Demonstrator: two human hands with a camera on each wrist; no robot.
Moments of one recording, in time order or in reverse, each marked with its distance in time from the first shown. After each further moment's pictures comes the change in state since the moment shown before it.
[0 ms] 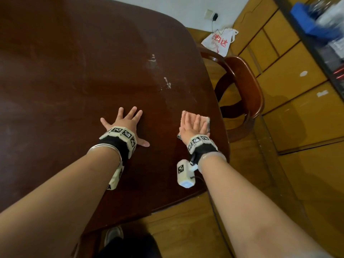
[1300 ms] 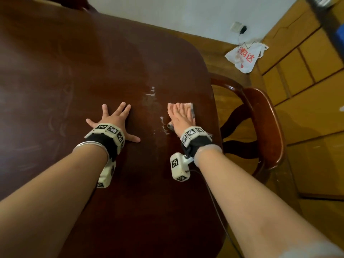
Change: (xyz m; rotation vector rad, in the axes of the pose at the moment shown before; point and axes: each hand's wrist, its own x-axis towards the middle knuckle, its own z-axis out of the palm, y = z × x) left_hand 0.113 0.022 -0.118 -0.159 0.049 -0.205; right_hand 0.197 -0.075 -0.096 -0.196 -0.027 -0.482
